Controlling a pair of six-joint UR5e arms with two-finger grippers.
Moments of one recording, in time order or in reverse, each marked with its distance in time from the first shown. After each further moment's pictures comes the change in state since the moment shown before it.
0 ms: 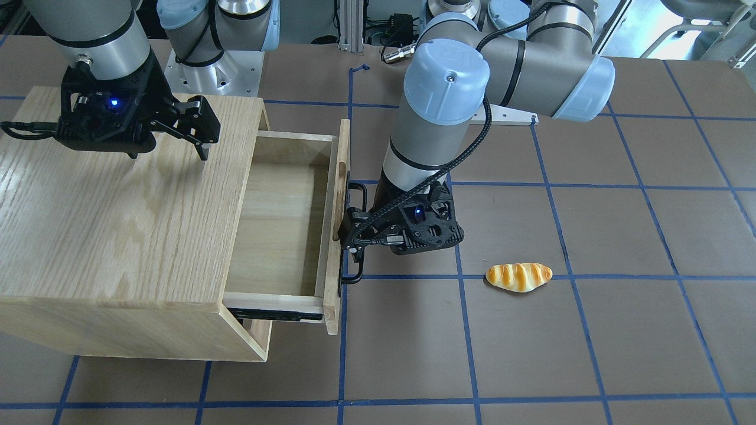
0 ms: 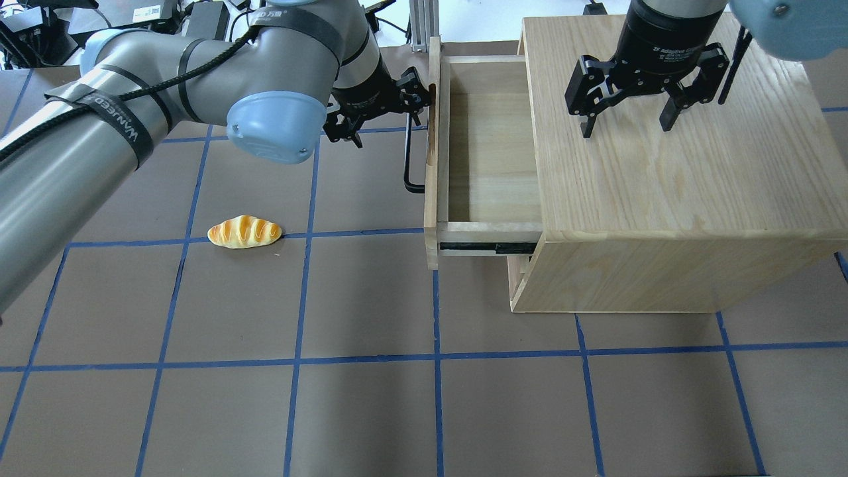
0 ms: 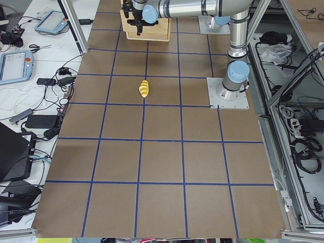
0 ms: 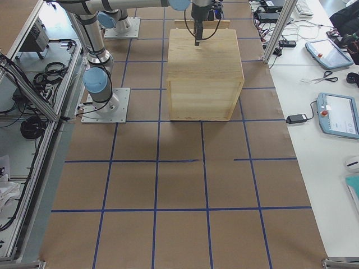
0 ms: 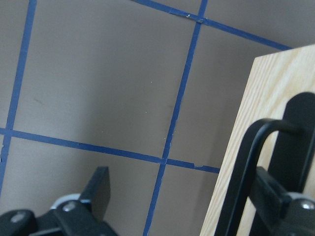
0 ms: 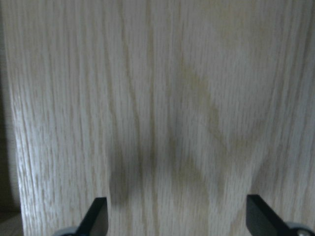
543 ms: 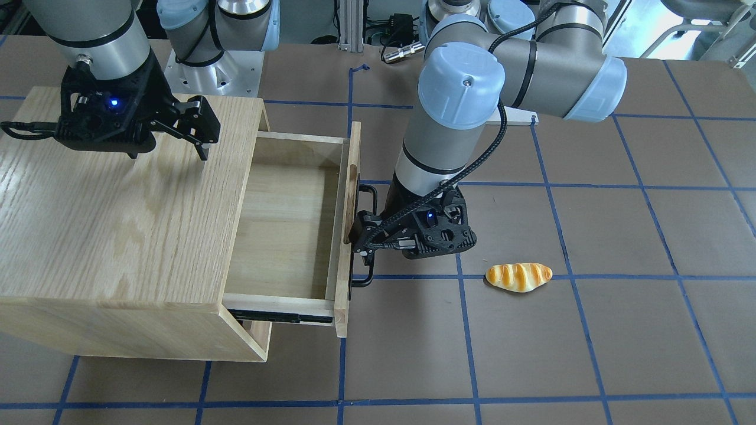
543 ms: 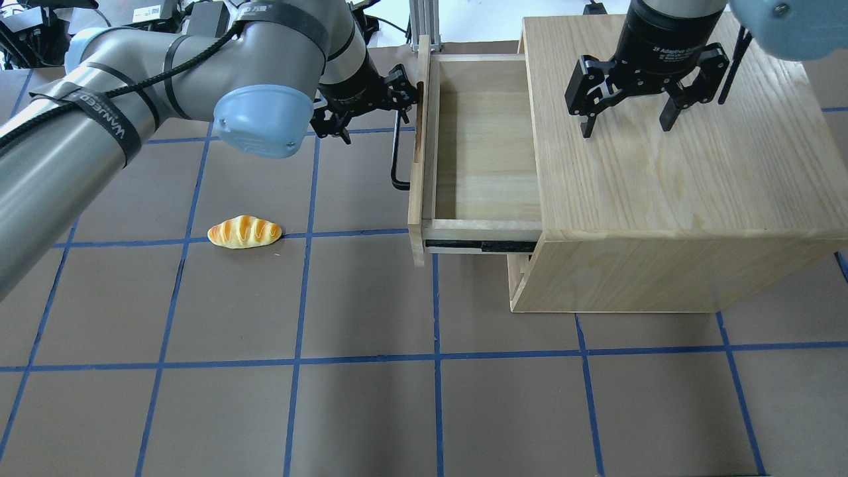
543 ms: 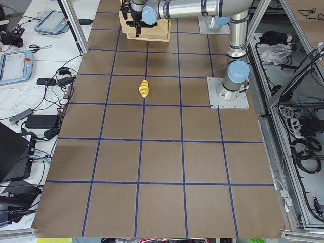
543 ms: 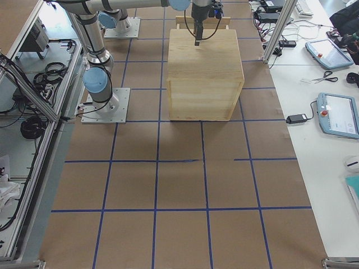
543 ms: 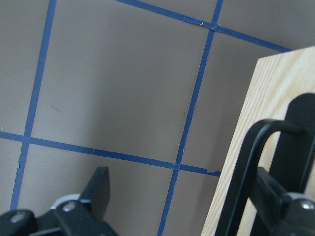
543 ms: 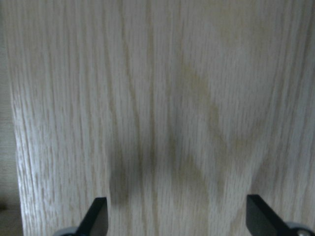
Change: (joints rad) left arm 0.026 0.001 0.002 -0.009 0.002 0.045; right arm 0.000 0.000 0.000 0.000 0.000 0.000
